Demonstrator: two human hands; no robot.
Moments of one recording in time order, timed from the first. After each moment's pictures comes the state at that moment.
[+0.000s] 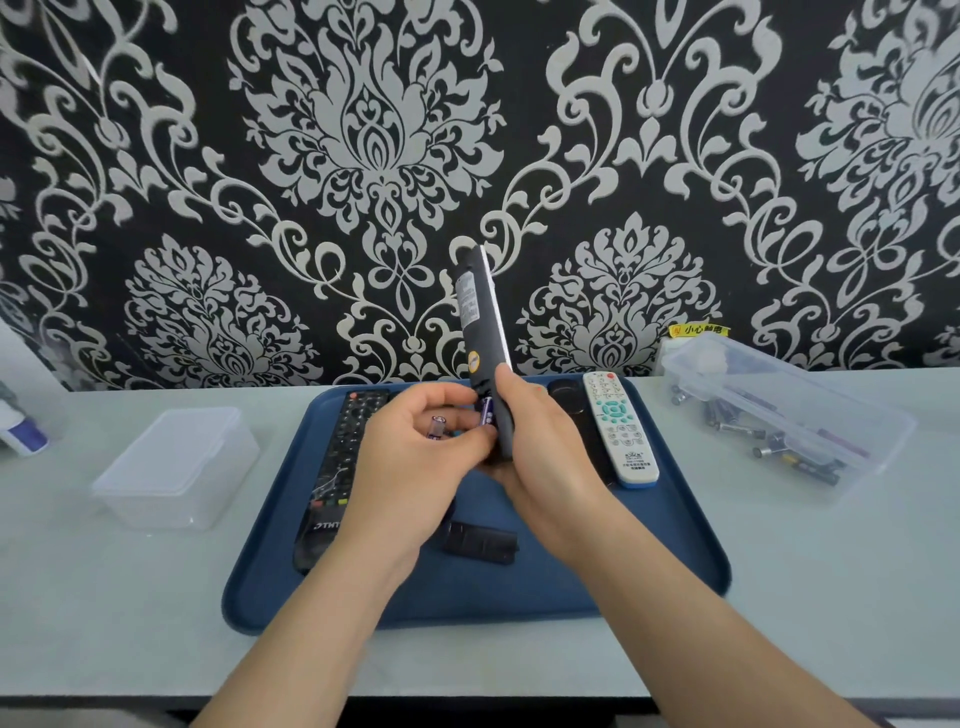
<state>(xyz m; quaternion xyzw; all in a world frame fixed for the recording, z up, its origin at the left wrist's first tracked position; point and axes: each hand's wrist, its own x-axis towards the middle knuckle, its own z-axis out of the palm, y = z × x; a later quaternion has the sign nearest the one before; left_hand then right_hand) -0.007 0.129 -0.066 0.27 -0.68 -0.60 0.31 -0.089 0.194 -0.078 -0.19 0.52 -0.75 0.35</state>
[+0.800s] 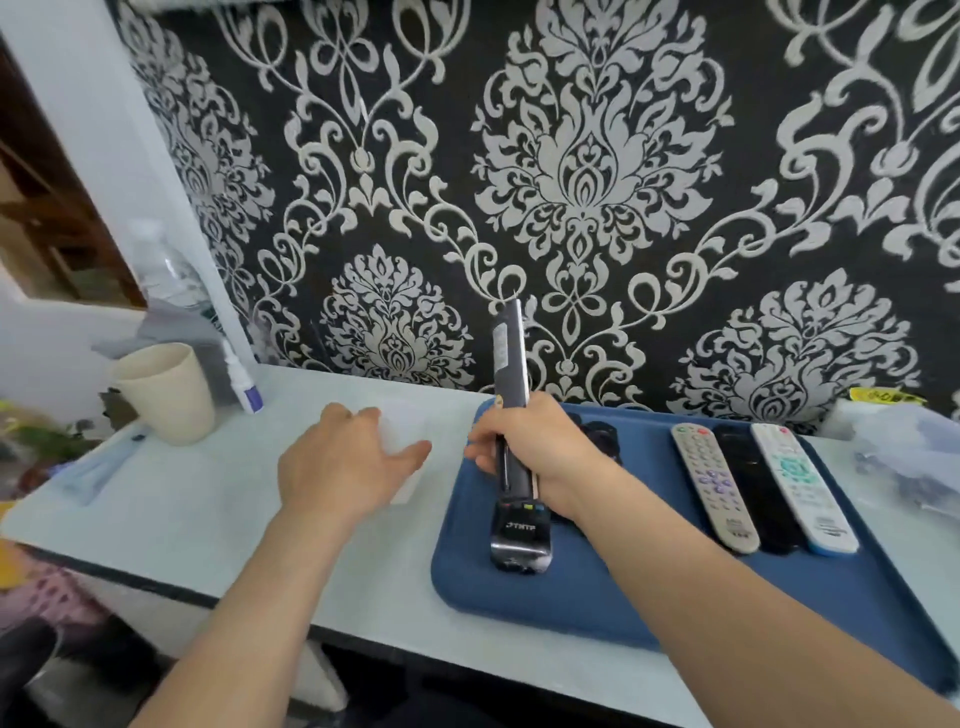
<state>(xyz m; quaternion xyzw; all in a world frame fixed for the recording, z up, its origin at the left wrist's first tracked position) 0.123 -0.022 -0.062 0.54 -0.84 -0.04 0.09 -0.025 0.063 -0.065 -0.26 0.62 -0.60 0.43</state>
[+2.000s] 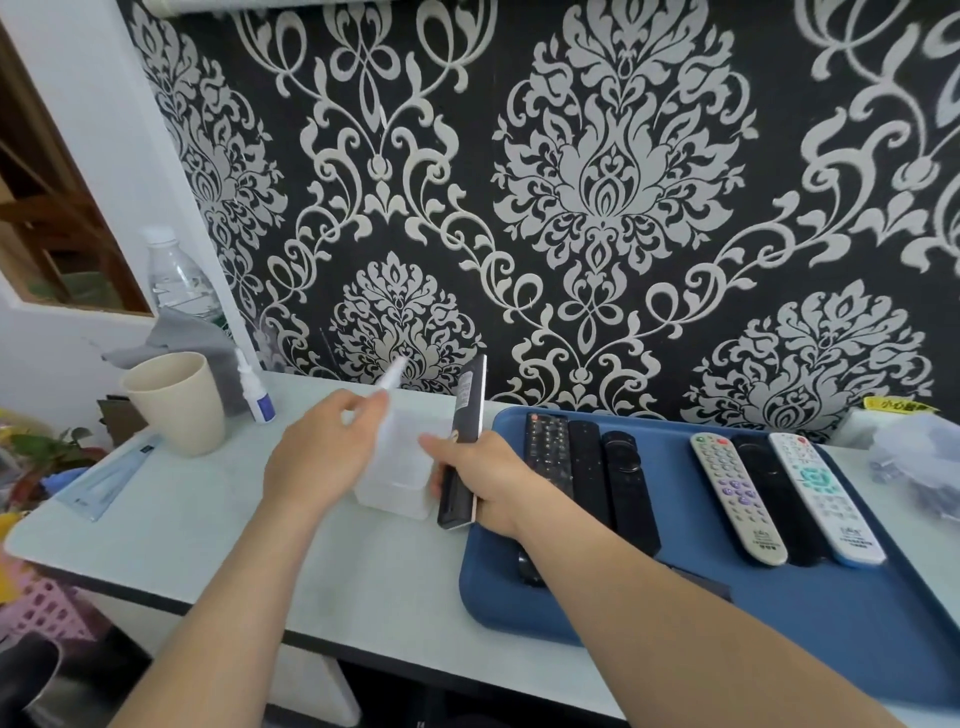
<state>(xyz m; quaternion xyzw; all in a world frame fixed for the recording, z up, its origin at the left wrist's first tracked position) 0.144 -0.072 -0.062 0.53 -0.77 -0.27 0.25 0.012 0.002 -0.106 -0.20 0.59 -0.59 0.51</state>
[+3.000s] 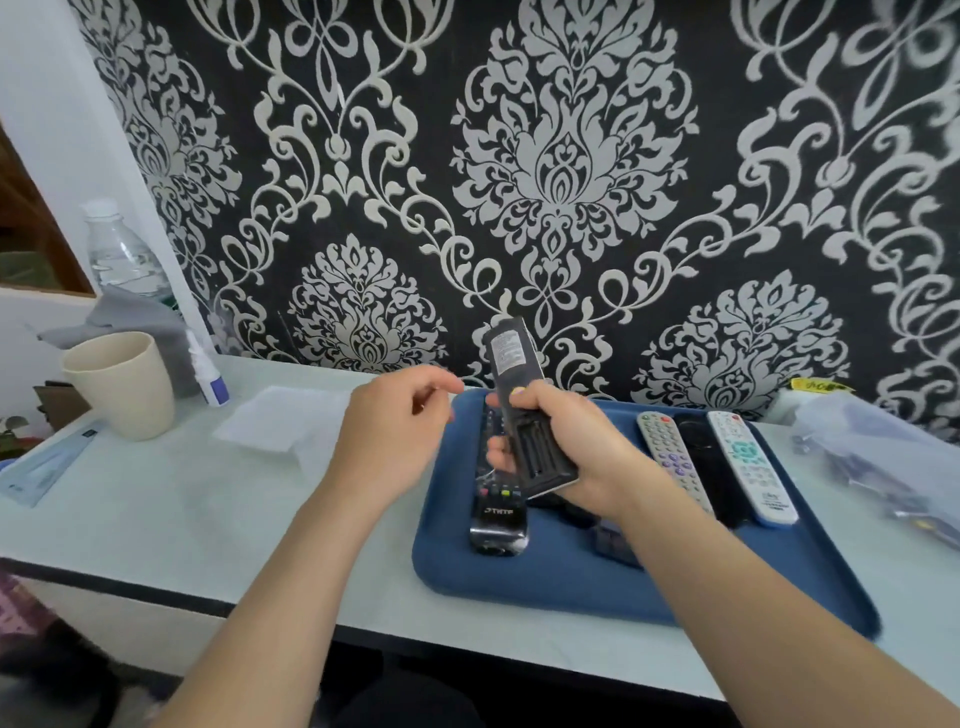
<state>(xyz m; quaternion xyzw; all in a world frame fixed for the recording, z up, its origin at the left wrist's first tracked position) 0.099 0.002 -0.047 0.31 -0.83 -0.31 0.34 -0.031 0.110 -0.046 -0.16 0.53 -0.67 0.50</state>
